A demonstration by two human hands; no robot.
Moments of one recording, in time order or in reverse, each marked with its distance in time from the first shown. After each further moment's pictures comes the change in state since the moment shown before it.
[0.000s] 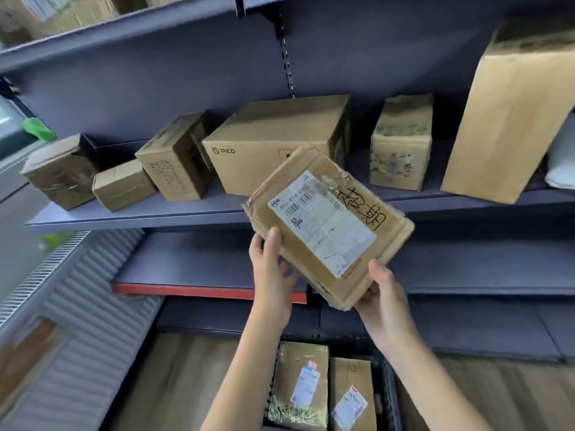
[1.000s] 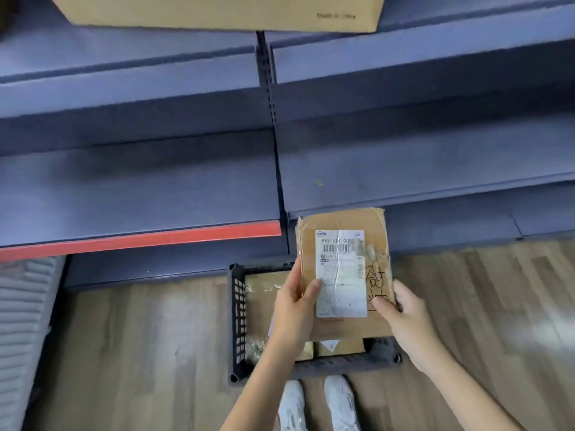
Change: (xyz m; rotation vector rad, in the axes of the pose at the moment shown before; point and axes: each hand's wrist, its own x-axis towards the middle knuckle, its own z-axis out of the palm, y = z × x) left_hand 0.117 -0.278 -0.128 0.369 -0.316 -0.376; right_hand 0.075 0.200 -0.161 -0.976 0.380 0.221
